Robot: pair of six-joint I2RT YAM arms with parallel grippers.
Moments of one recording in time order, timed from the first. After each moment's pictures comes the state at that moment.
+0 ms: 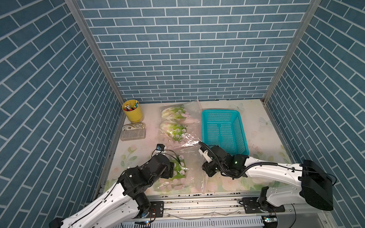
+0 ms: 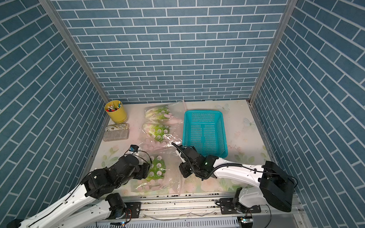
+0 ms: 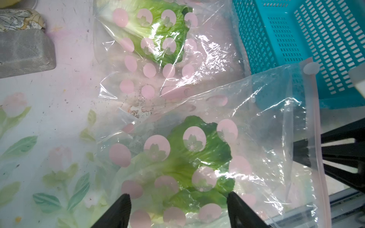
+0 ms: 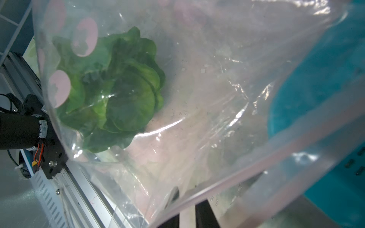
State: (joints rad) left arm -0.89 0.70 0.71 -0.91 -0.34 -0.63; right arm 1.09 1.33 0.74 -0.29 -0.07 0.46
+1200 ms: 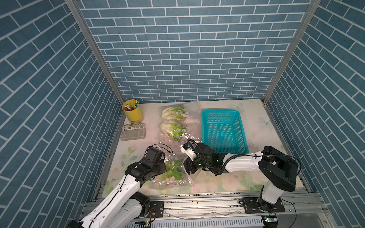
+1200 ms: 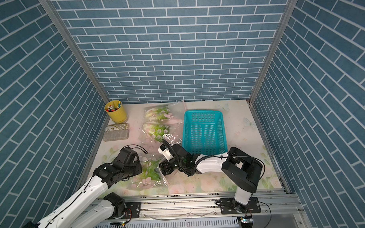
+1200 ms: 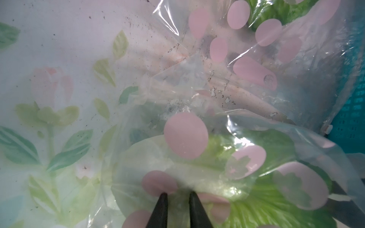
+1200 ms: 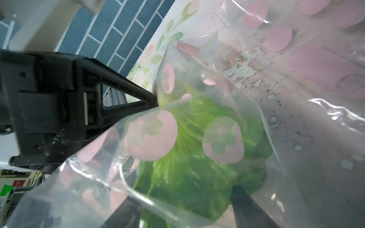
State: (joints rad) left arm -0.49 0.82 0.56 -0.81 -0.09 -0.74; right arm 1.09 1.71 0.84 0.28 -0.41 0.53
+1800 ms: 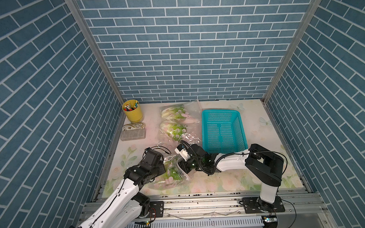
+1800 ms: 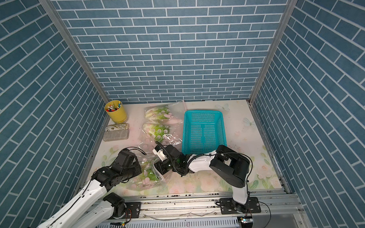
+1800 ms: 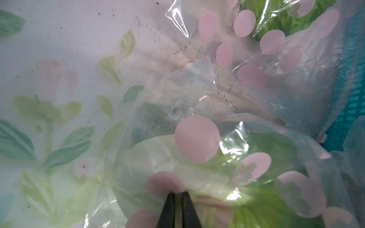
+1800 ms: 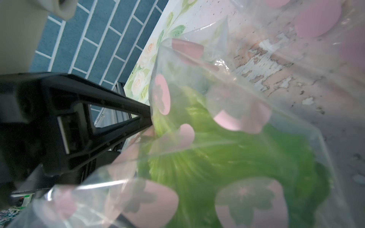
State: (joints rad) left arm -0.49 0.77 0.51 -0.79 -0.09 -0.79; right arm 1.13 1.86 0.95 0.32 -0.43 0.62
